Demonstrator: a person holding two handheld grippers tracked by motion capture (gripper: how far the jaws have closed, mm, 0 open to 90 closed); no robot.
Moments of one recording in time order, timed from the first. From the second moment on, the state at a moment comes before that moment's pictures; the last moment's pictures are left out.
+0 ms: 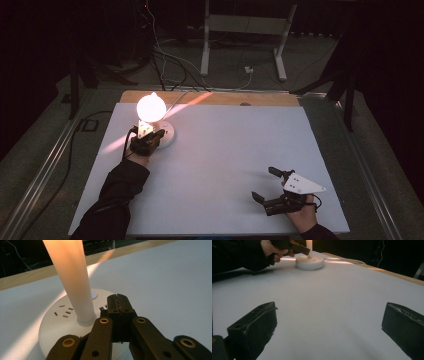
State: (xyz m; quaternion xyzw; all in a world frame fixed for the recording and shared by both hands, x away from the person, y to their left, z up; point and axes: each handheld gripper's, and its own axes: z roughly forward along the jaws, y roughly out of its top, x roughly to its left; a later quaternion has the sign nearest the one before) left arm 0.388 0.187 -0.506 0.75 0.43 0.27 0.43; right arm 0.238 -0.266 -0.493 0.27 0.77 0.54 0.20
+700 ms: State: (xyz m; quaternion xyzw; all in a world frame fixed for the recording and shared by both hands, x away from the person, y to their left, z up) left arm 0.390 0.187 -0.516 0.75 0.44 0.26 0.42; right arm 0.238 -0.267 -0.493 0.27 0.77 0.54 0.19
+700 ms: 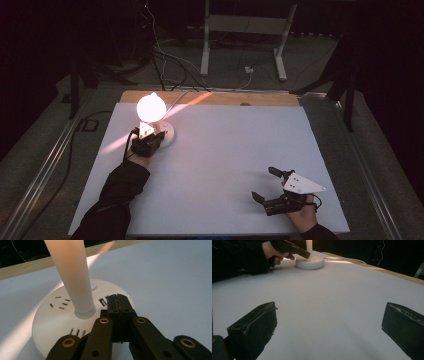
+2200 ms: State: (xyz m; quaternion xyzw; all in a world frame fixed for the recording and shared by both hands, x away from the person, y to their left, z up) left arm 0.387 0.187 -0.505 0.75 0.43 0.27 0.43; right arm 0.238 -0.266 -0.494 0.27 0.77 0.54 0.19
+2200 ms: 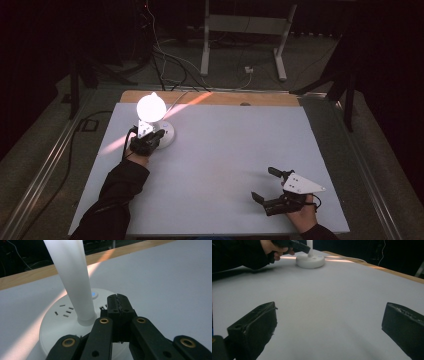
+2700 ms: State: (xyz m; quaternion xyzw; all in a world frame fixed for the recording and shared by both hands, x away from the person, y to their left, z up) left arm 0.390 0.188 -0.514 0.75 0.44 0.26 0.42; right arm 0.238 -0.266 -0.494 0.27 0.77 0.54 0.19
